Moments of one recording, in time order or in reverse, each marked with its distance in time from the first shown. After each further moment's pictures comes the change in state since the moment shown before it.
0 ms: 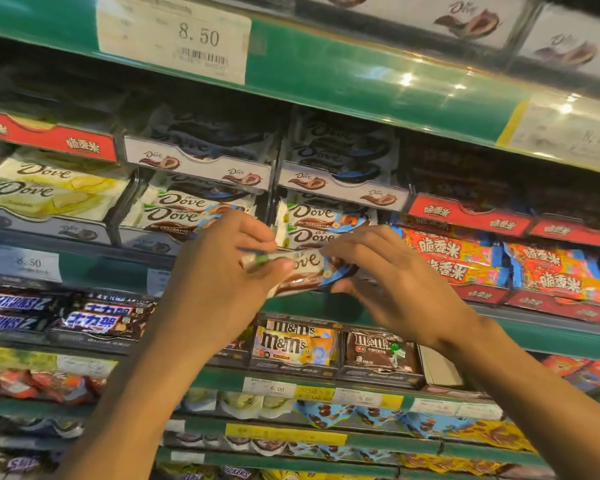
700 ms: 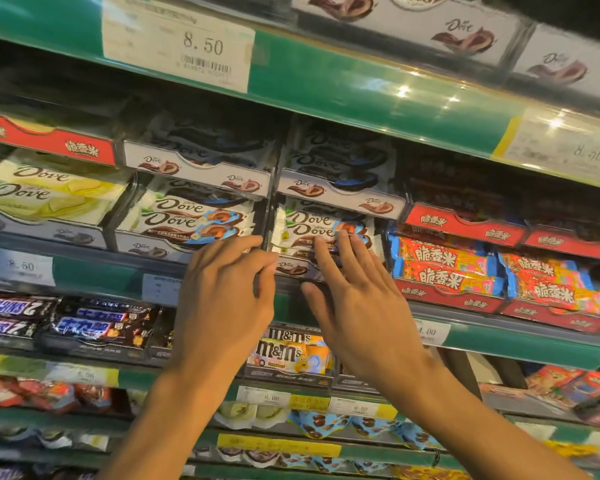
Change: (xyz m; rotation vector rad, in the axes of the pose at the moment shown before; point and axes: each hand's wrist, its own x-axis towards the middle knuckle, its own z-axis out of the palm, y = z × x) left_hand 0.005 -0.039 0.034 0.451 0.271 0.284; right_hand 0.004 -0.050 0.034 -0.279 -0.090 0.506
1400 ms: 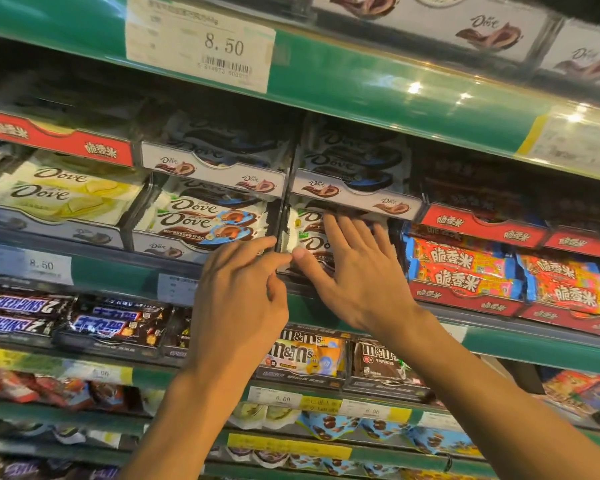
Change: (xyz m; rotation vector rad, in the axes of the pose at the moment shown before) left_hand -0.002 -0.001 0.000 -0.029 -0.036 -0.049; right_hand 0.049 -0.003 0.005 0.073 -0.080 0.063
